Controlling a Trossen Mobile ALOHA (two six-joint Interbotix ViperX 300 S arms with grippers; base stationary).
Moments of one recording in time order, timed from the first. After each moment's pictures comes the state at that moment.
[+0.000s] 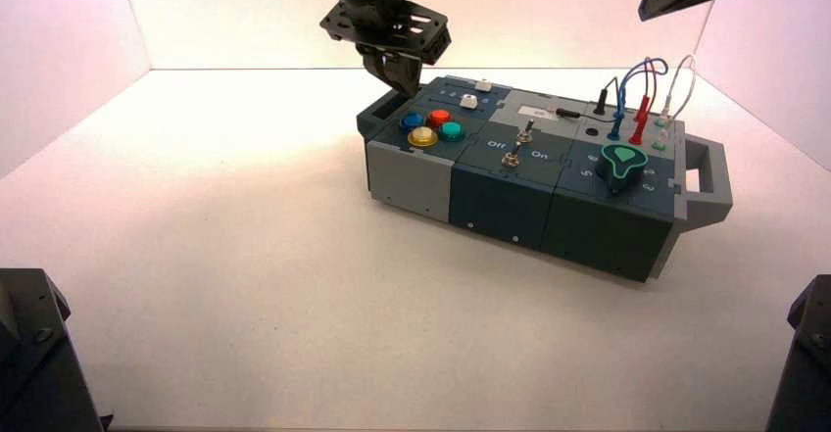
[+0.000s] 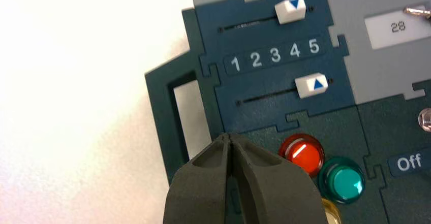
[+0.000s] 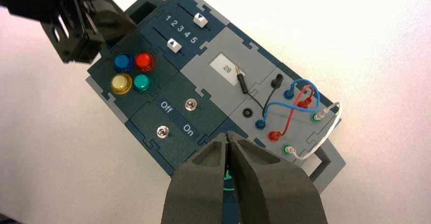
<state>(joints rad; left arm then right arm) -0.61 0.31 0.43 -0.15 0.34 0.21 0.36 -0.71 1.02 0.03 0.58 0.07</state>
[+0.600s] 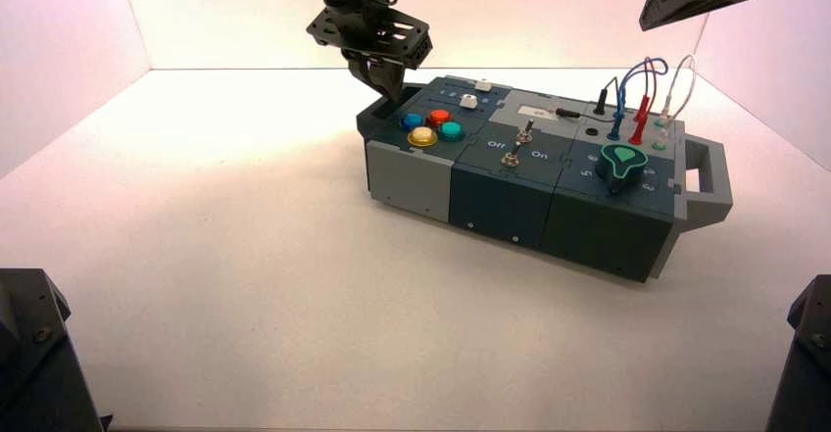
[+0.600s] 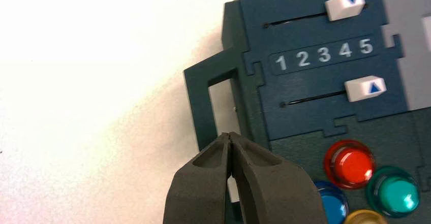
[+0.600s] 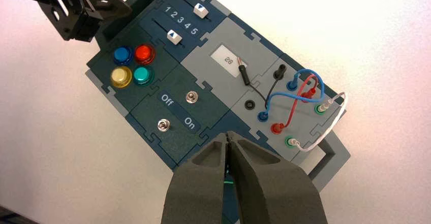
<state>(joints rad) -0.55 0.35 0.42 -0.14 0.34 0.23 0.36 -0.71 1.03 0.05 0.58 0.07</state>
